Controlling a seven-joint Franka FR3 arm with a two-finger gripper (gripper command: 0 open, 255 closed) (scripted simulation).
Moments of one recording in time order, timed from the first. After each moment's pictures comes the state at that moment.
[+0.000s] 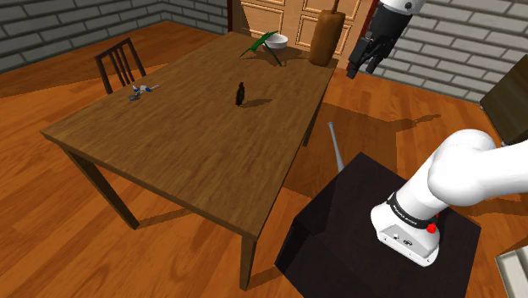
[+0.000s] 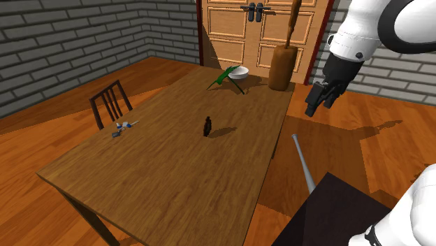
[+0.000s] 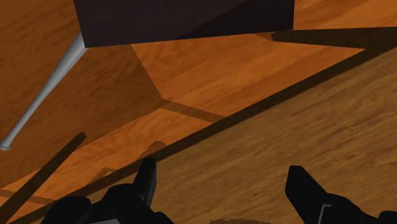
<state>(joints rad) 0.02 -0.81 -0.03 -2.40 0.02 1.69 0.15</state>
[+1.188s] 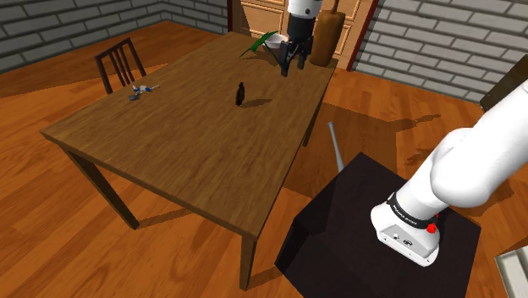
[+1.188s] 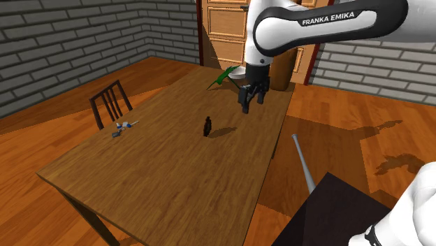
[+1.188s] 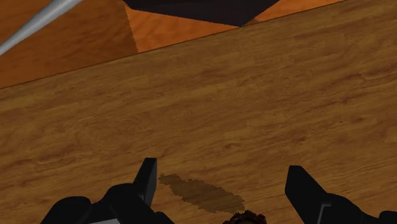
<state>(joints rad) 0.10 -0.09 -0.02 -1.91 0.04 1.78 0.00</state>
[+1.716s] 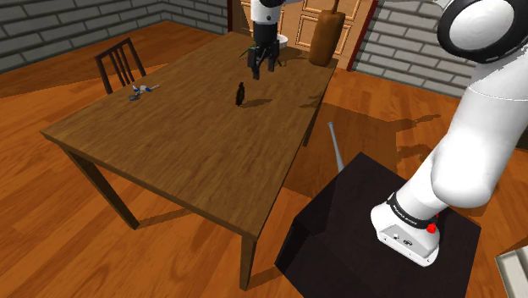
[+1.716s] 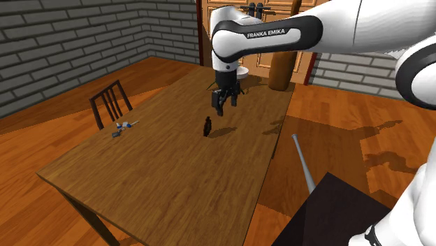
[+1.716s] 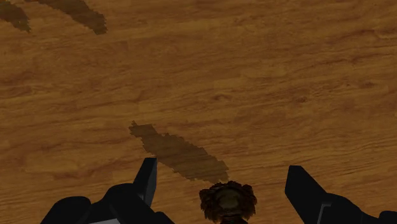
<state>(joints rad) 0.13 0.28 0.01 -1.52 0.03 1.69 -0.05</state>
